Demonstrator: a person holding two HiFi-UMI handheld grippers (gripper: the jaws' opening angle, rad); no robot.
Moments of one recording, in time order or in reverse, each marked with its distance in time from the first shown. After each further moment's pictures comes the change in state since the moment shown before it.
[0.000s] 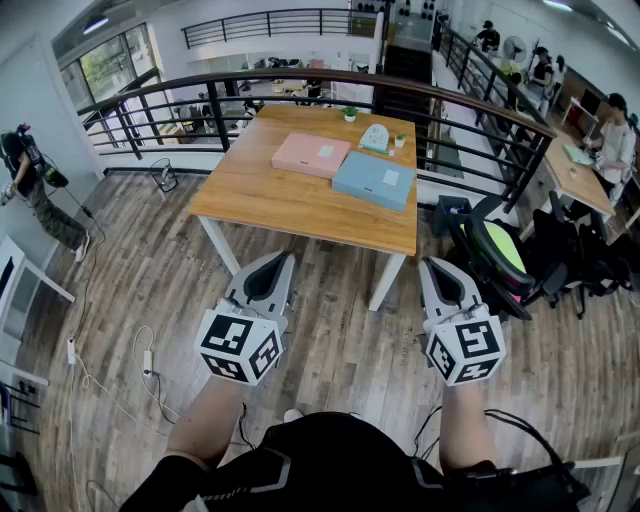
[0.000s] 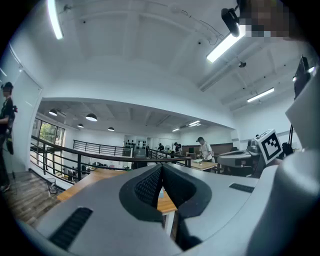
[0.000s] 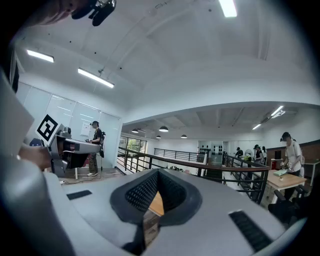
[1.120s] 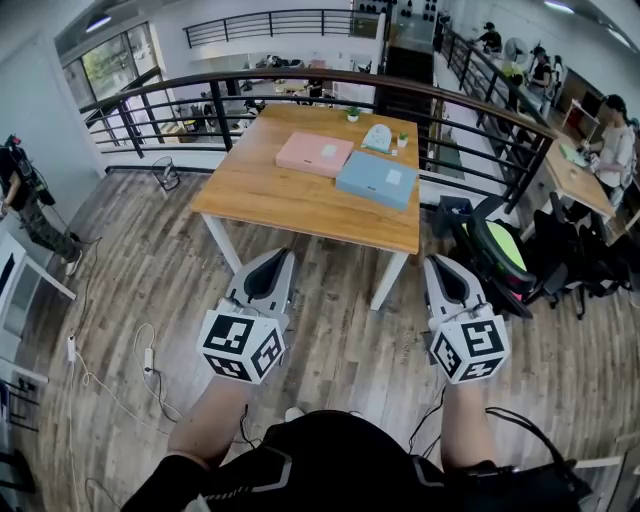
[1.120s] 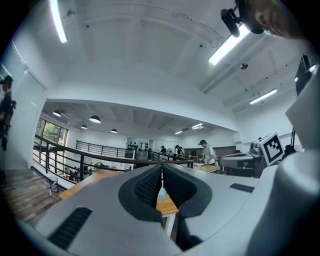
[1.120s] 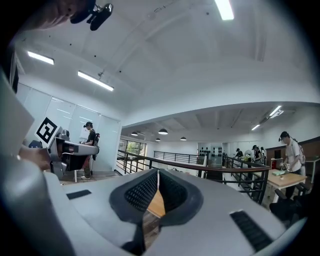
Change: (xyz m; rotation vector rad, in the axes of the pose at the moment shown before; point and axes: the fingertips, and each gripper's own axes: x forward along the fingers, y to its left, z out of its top) left arm -0.014 0.006 0.002 -0.031 -0.033 0.028; right arm -0.008 0.005 0.002 0.018 -0.024 -0.010
